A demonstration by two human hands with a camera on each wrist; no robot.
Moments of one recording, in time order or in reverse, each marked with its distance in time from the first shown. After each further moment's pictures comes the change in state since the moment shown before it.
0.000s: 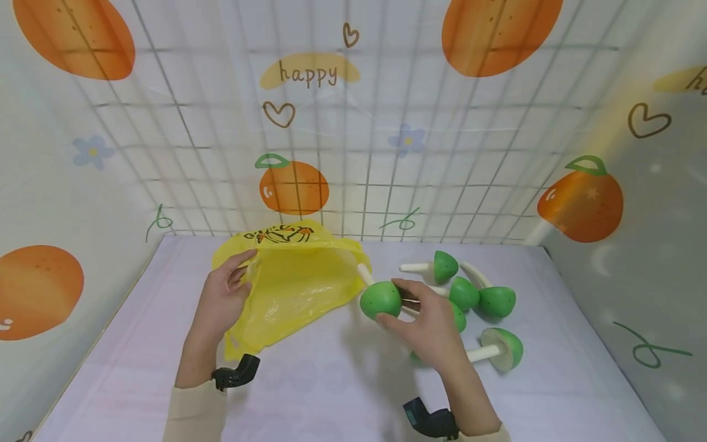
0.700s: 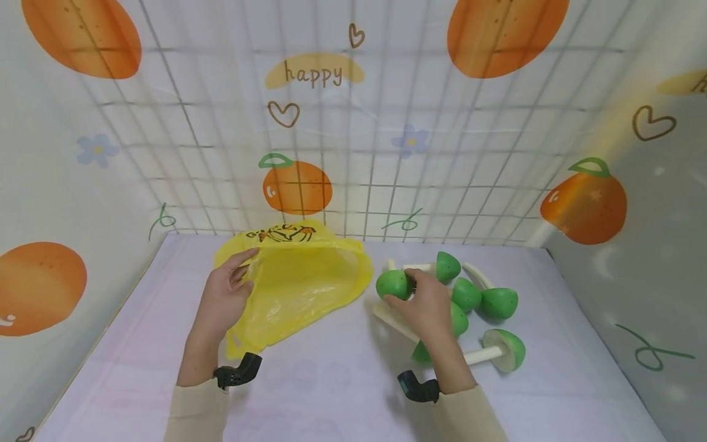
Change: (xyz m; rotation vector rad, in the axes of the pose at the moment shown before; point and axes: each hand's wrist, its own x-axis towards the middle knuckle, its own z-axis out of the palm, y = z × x) left_hand 0.000 -0.001 -0.002 0.000 -0.001 -0.004; right_hand 0.043 0.037 0.017 -0.293 0.080 0.145
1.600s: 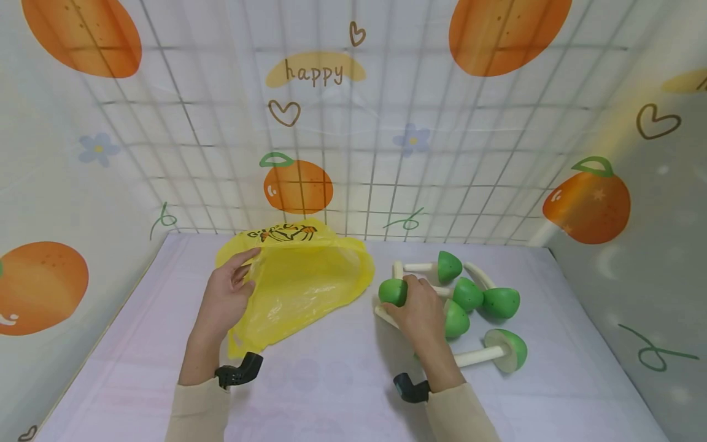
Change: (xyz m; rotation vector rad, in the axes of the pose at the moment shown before) left_hand 0.001 0.000 0.002 -0.016 -0.006 -0.012; right_hand 0.002 0.010 0.027 -0.163 -0.021 0.042
